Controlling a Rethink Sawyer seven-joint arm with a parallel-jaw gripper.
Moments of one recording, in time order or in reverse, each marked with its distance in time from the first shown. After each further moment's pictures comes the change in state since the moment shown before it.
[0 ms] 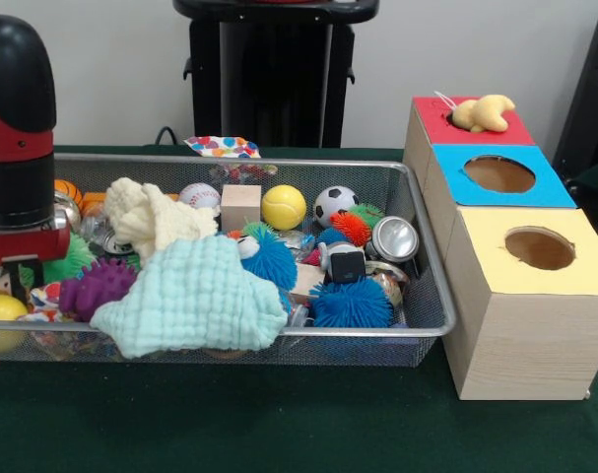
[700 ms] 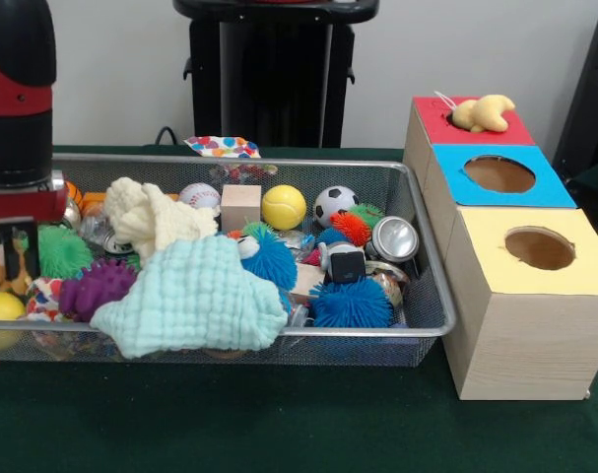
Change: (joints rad) arm 0.018 -0.131 -0.002 0.078 0.033 0.042 0.000
